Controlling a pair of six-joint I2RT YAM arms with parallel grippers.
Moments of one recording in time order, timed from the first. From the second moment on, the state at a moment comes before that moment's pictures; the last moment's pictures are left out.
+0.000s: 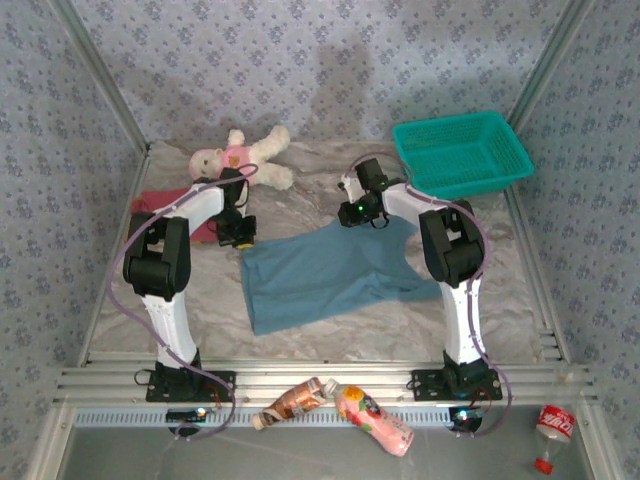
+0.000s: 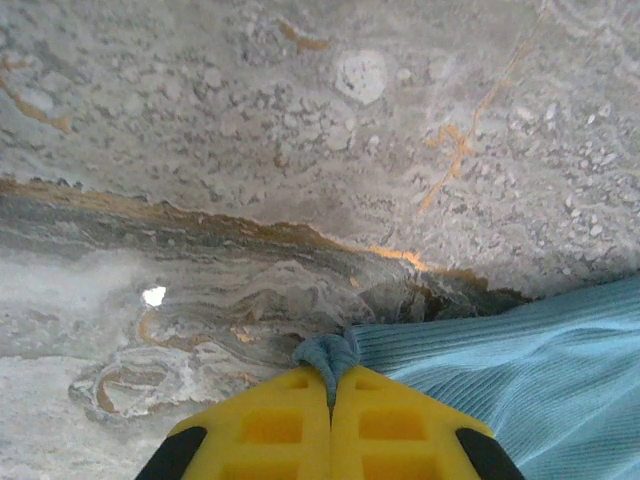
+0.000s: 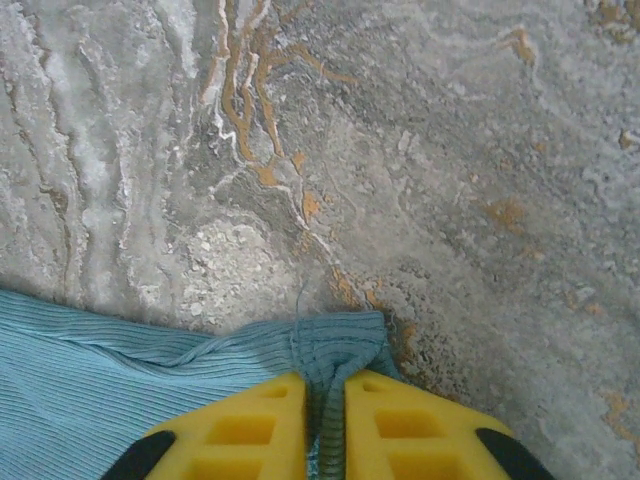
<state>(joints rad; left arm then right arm) -0.23 1.97 1.41 -0.93 0.16 -0.35 0.39 2.17 1.57 -0.47 -0.33 0.00</state>
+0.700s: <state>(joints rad) -0.23 1.71 1.29 -1.00 0.32 -0.39 0.38 1.86 1.18 -0.28 -0.36 -0.04</state>
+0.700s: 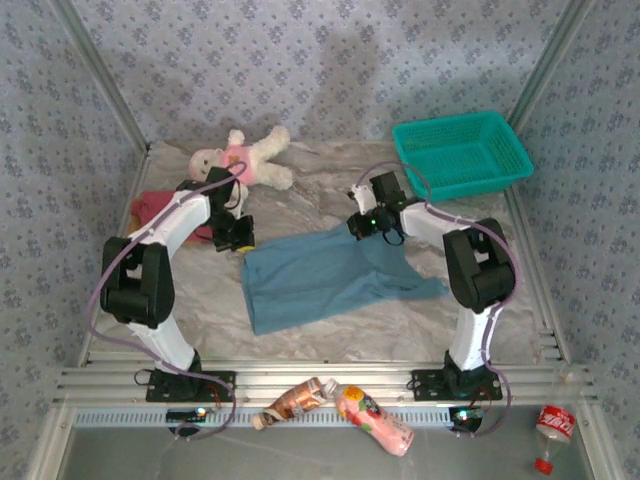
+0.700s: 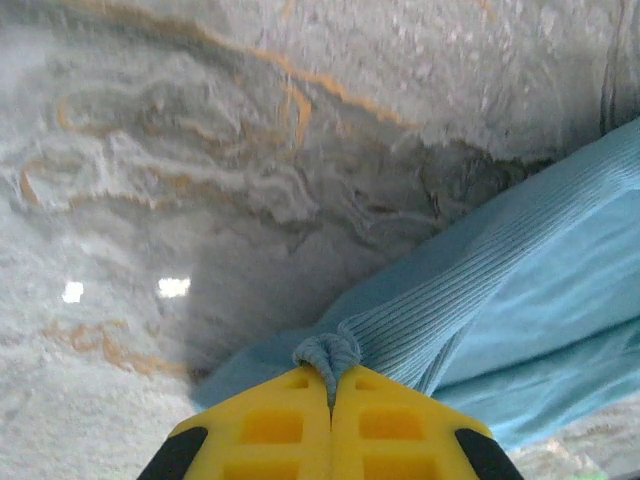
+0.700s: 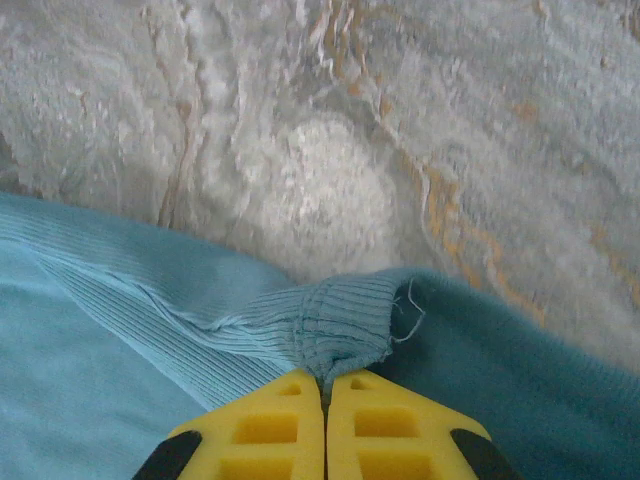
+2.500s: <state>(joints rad) -0.14 1.89 1.40 -1.05 0.31 -0.37 0.40 1.93 1.23 -0.15 -0.38 -0.01</state>
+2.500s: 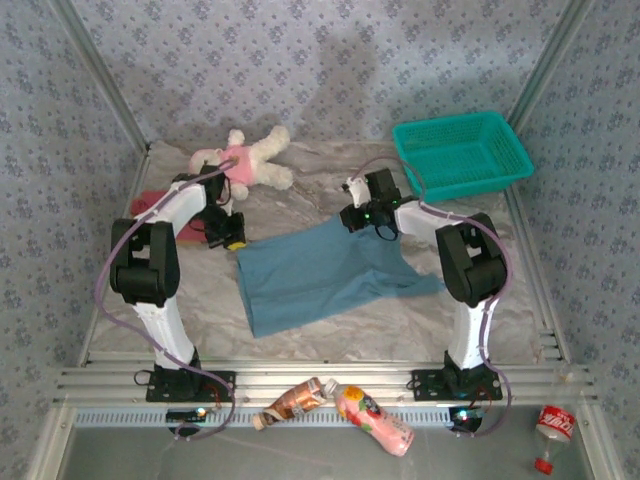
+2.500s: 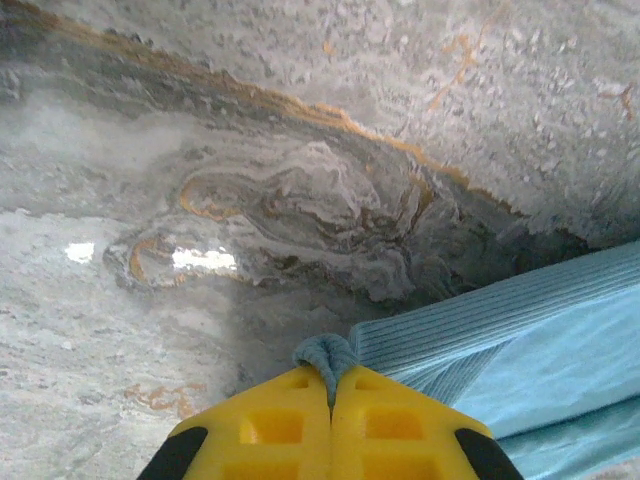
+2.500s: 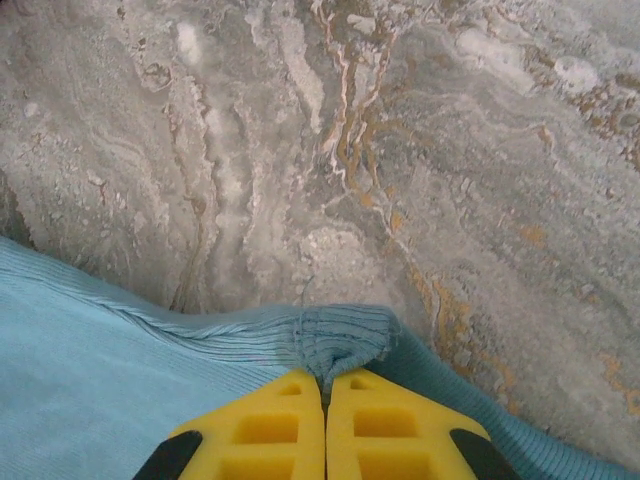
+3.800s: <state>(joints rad) -0.28 1.69 1.01 -1.03 0.33 -0.43 0.31 1.61 0.87 -0.21 -0.41 0.03</state>
